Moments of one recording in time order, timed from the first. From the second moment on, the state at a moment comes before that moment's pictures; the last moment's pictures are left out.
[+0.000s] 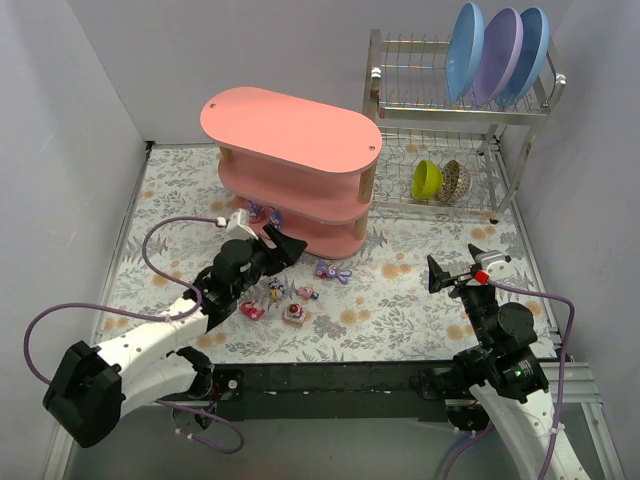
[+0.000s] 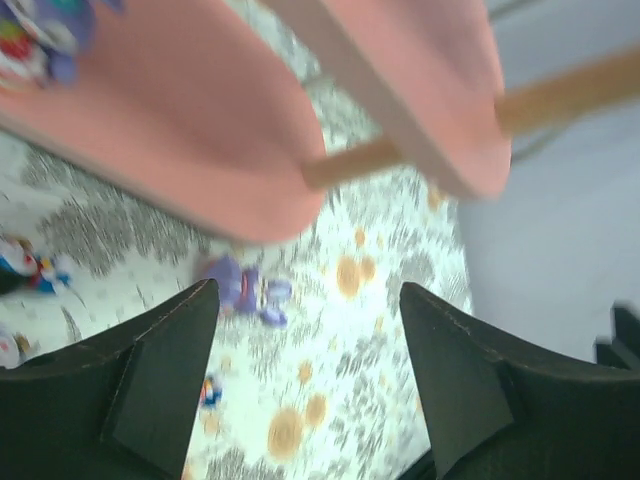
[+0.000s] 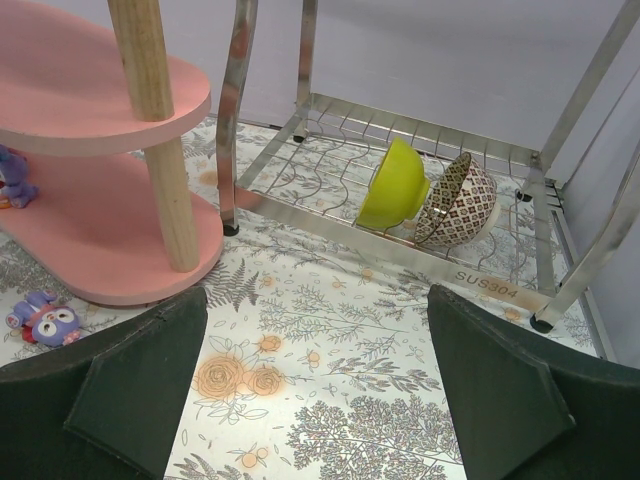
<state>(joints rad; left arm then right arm) -0.59 1.02 0.47 0.28 -0.09 -0.95 0.43 0.01 0.30 -0.16 0.14 -0.11</state>
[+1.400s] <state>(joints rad) -1.16 2.08 1.53 -0.68 -0.49 -0.19 0.43 0.01 0.30 -0.16 0.14 -0.11</state>
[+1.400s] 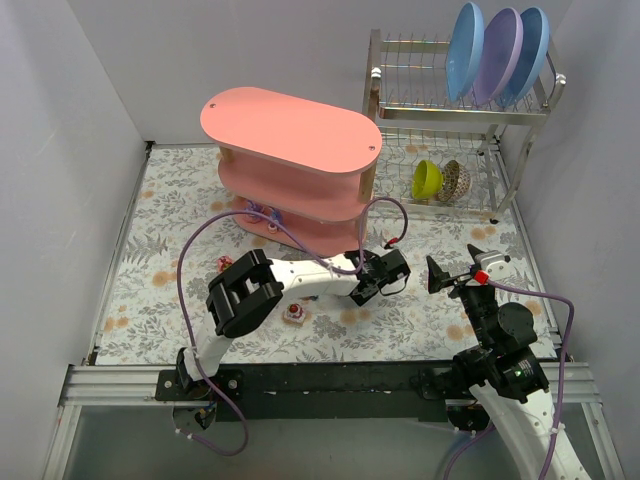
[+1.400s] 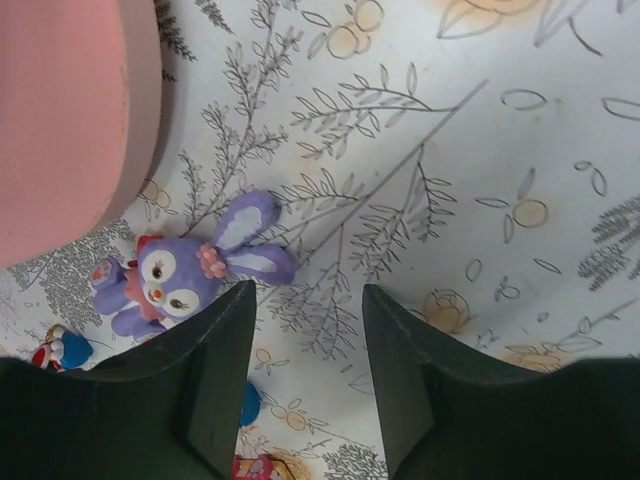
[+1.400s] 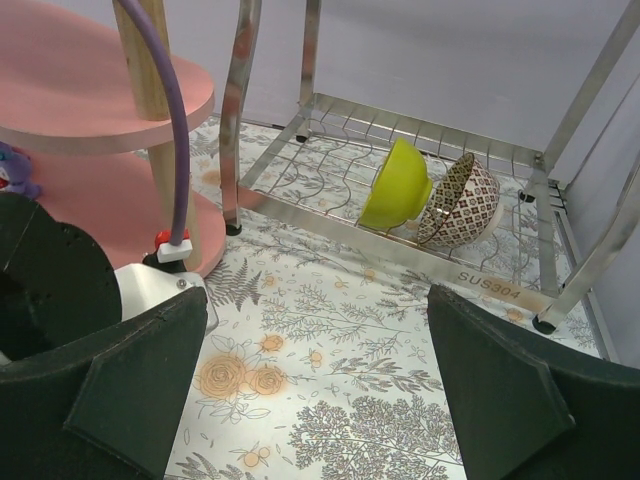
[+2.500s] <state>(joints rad) -1.12 2.12 1.57 -0.72 -0.44 -0.16 0.43 0.01 0.30 -0.16 0.14 -0.11</state>
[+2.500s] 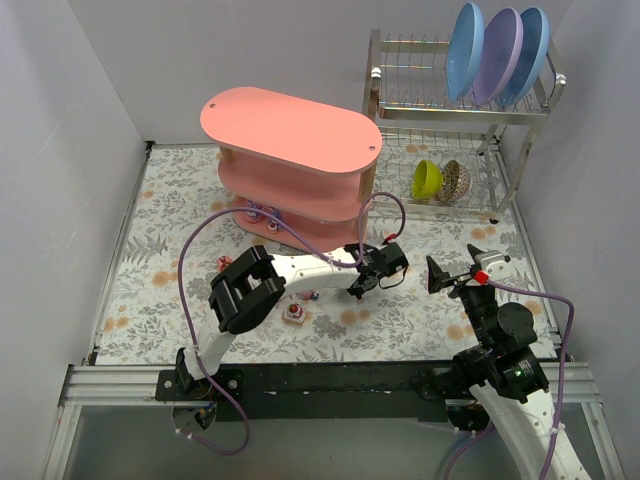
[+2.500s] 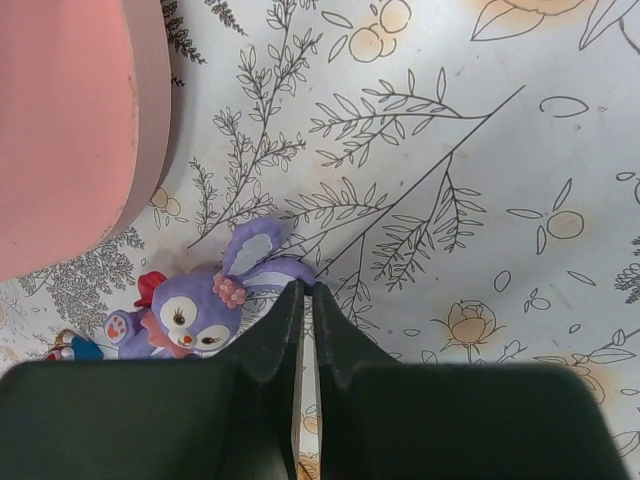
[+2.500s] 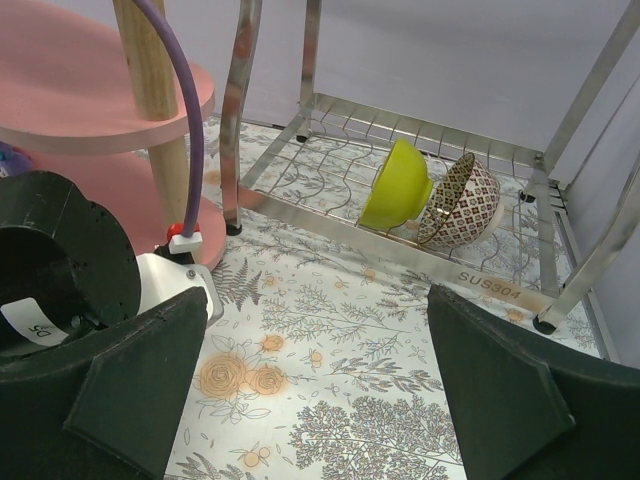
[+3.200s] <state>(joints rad) -1.03 1.75 1.31 -0.57 -0.33 -0.41 0.43 0.01 0.30 -0.16 0.14 -0.11</state>
